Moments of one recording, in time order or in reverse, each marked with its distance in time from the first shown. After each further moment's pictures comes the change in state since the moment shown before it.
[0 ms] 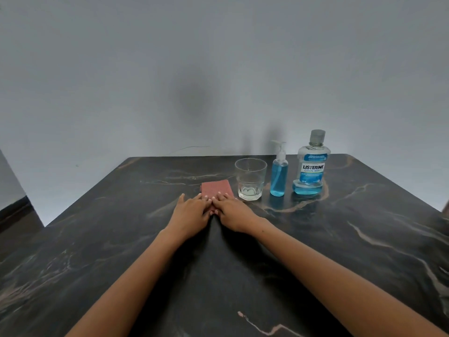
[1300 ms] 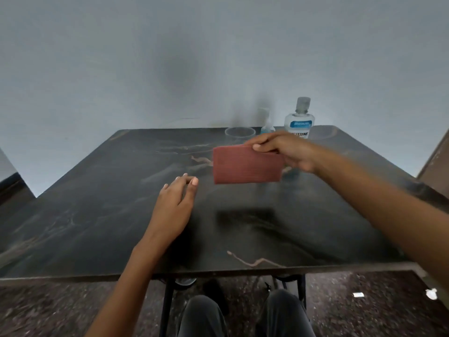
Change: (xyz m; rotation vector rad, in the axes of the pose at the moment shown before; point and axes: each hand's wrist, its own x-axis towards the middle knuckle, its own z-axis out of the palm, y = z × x) left_hand -0.119 0.047 -0.039 -0.772 0.340 -0.188; right_hand -0.099 0.059 -0.112 1.064 0.002 0.123
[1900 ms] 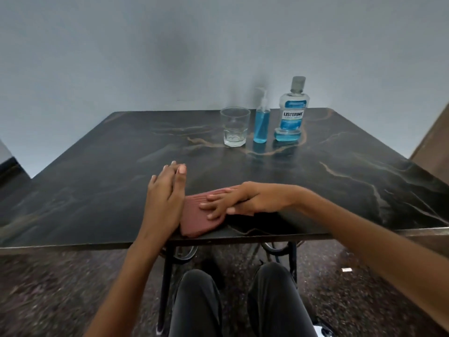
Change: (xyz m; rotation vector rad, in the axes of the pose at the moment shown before) left_hand -0.040 0.009 0.001 -0.044 0.134 0.018; right_hand -0.064 0.050 0.088 -0.494 -0.646 -0.317
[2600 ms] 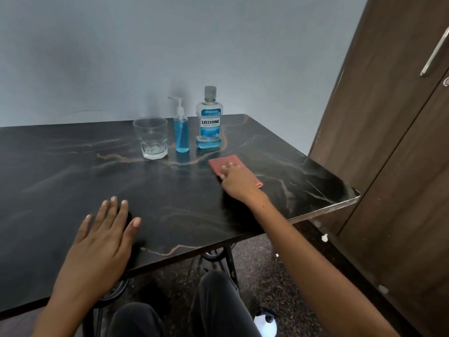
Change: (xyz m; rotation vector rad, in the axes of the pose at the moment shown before) left_hand -0.015 -0.025 0.033 0.498 -0.434 0.137; right_hand -0.071 0.044 -0.026 -0.393 0.783 1.064
